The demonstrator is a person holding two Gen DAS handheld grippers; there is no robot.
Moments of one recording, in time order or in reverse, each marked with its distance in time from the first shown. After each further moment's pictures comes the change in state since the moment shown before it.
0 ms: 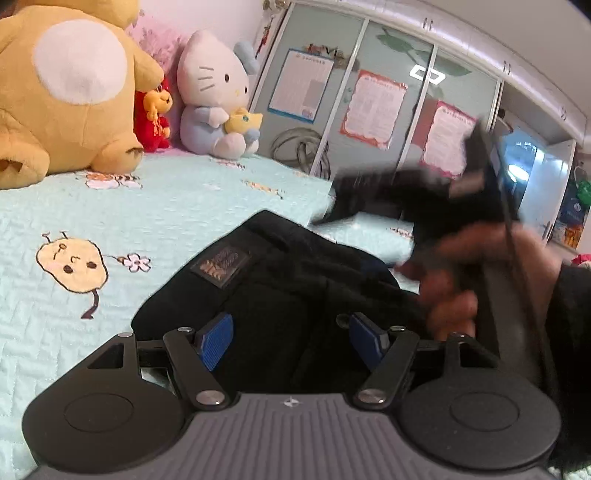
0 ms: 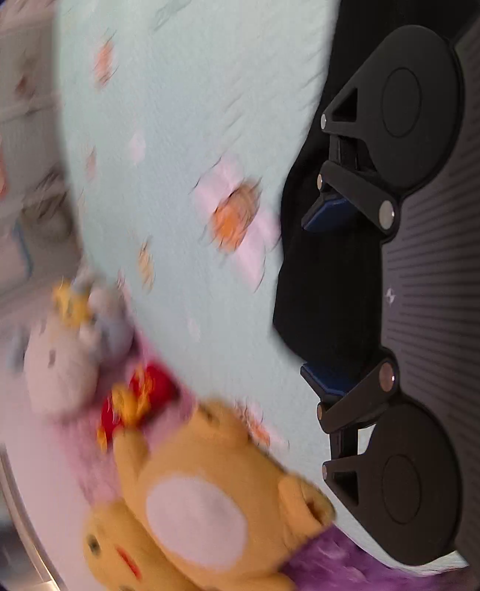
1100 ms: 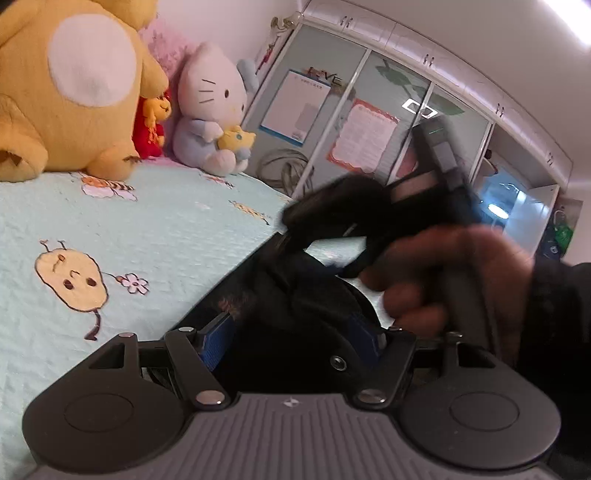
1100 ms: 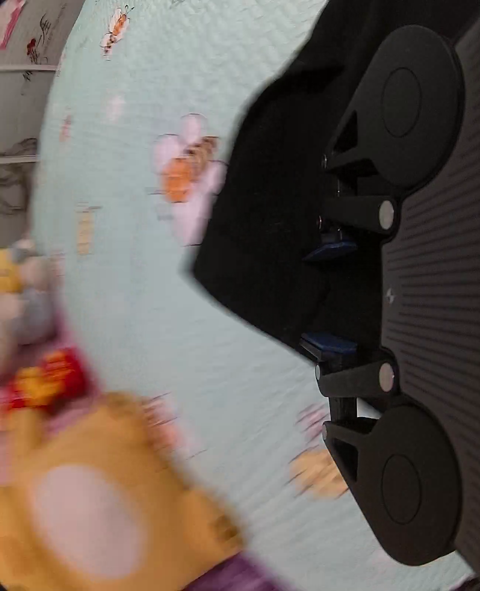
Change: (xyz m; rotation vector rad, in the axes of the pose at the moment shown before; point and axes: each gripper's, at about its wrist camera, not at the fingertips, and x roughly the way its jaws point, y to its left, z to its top) left arm -0.018 0.025 0.021 -0.093 -0.098 -0.112; right arm -0.011 0.097 -0.011 -0.222 0.068 -0.081
